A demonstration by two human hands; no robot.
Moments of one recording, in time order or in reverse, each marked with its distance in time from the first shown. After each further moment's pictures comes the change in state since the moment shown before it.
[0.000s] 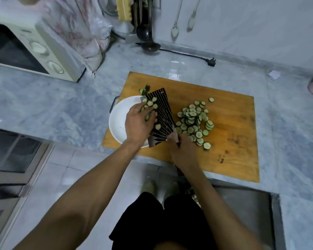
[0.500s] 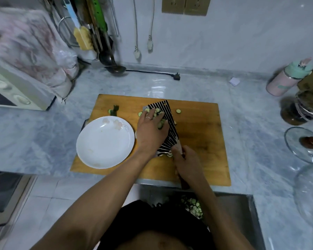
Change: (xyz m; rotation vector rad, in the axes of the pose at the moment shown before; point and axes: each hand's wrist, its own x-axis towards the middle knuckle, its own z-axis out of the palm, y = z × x) left_hand 0.006 0.134 0.076 0.063 -0.156 0.045; right_hand 0.002 0.060 -0.095 0.192 0.068 0.115
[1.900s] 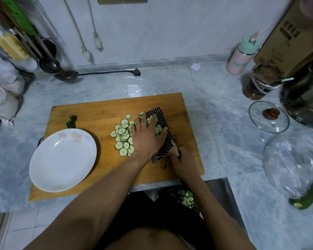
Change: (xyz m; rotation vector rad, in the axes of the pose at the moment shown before) left_hand -0.017 0.052 0.088 0.269 -0.276 0.165; right_hand 0.016 0.087 -0.054 -0.105 0.175 0.062
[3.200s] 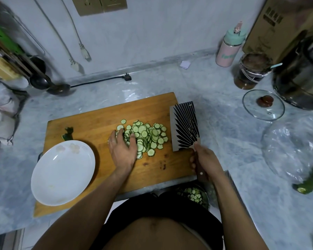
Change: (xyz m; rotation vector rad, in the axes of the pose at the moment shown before) left_hand -0.017 -0.062 0.004 -0.385 0.170 -0.282; right_hand -0.004 0.017 -0.061 0.585 -0.036 0.441
